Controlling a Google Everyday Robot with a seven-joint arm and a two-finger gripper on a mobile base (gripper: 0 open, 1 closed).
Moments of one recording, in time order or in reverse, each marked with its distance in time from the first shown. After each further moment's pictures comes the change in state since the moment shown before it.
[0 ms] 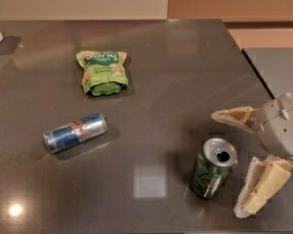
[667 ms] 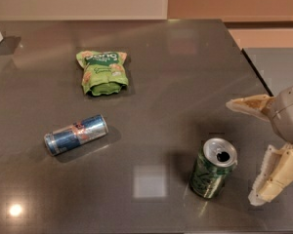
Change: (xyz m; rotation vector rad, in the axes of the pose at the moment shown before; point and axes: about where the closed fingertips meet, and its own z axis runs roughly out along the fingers) arm 0.009 -0.014 -0.028 0.057 0.055 0.000
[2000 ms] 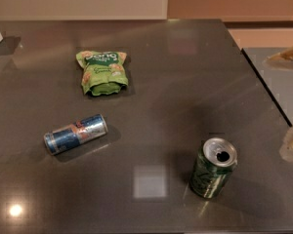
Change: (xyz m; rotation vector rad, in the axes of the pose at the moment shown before) arm -0.001 -0.046 -0.077 0.127 0.218 0.075
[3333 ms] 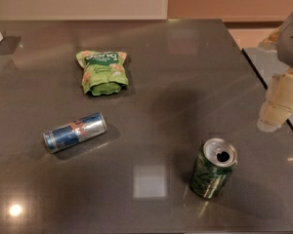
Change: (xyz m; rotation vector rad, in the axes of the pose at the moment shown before) arm -0.002 -0.049 0.009 0.100 0.212 0.050
